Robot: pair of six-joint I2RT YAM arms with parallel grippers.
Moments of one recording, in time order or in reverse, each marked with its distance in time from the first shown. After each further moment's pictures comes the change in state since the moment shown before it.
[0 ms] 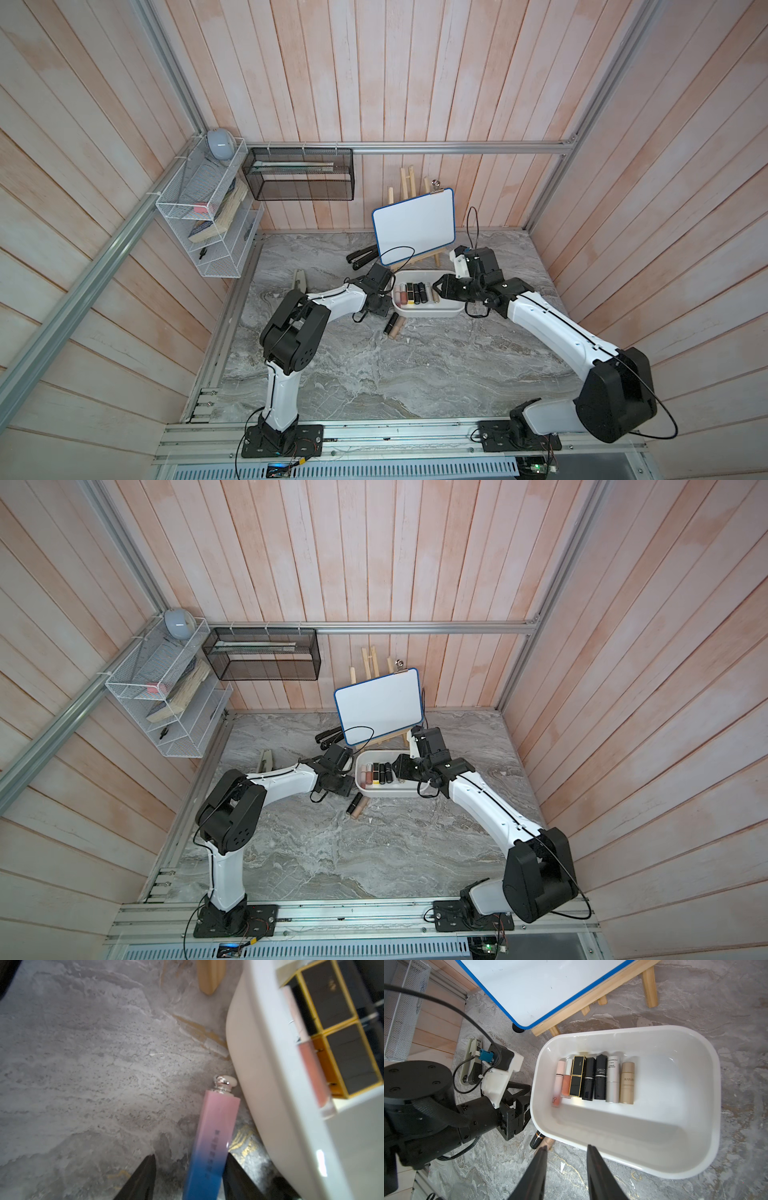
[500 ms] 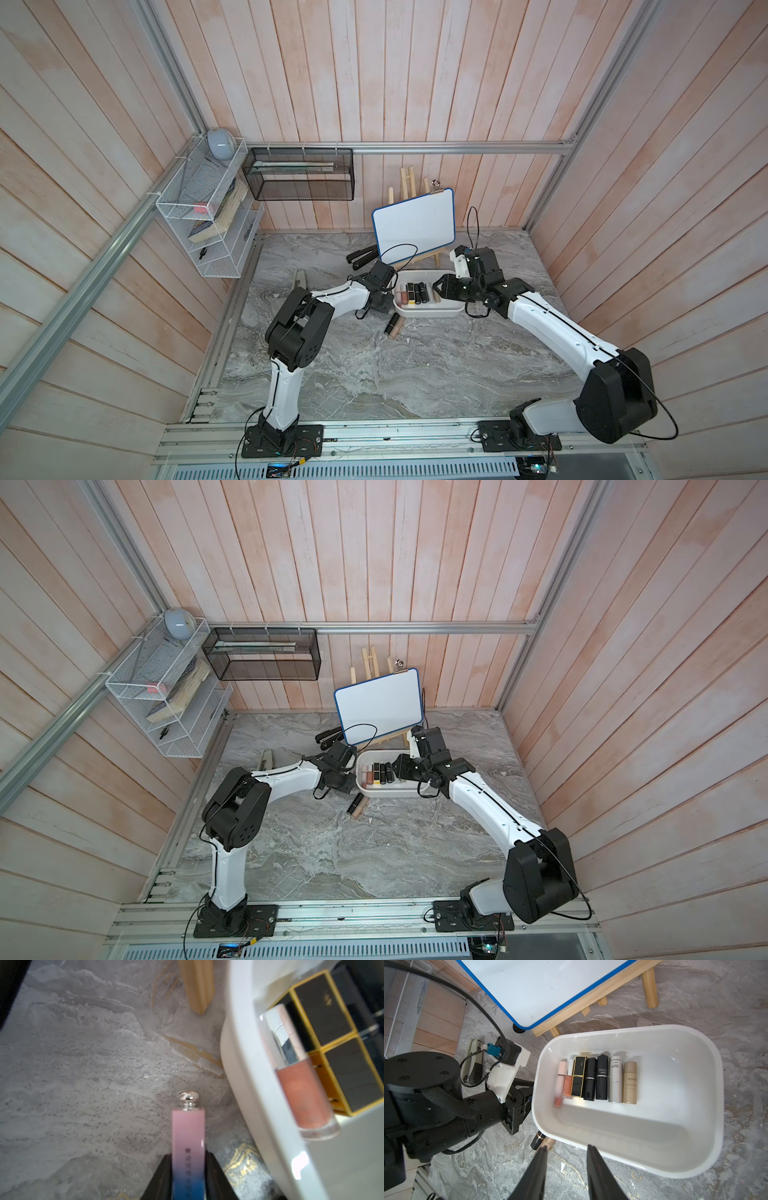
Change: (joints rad) left arm -0.003 0.039 0.053 -0.012 -0.005 0.037; right arm 0.000 -0.002 0.000 0.000 0.000 0.000
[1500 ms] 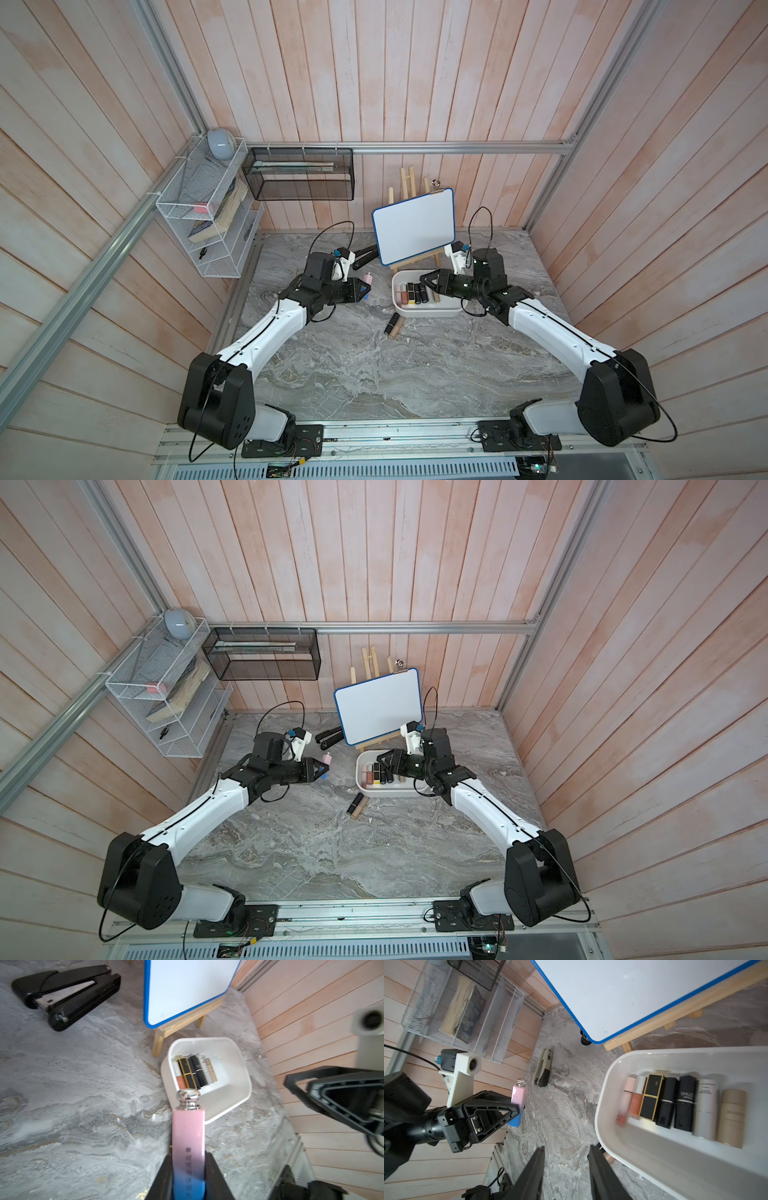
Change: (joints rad) left arm 0.274 -0.664 -0.384 0.161 0.635 -0.303; right arm -0.037 -0.018 -0.121 0.403 -0.373 0.166
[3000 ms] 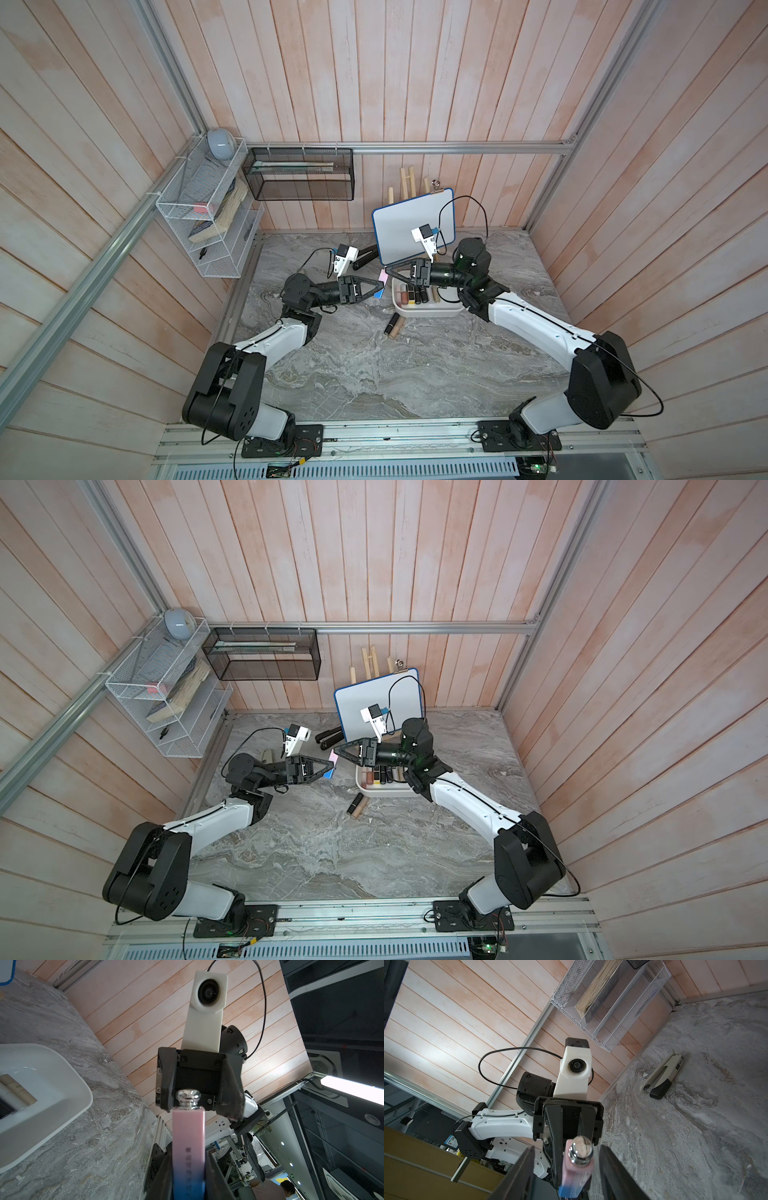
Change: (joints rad) left arm 0.026 0.067 -0.285 1.365 0.610 -0.909; right arm 0.194 0.114 0.135 0.453 -0.322 0.230
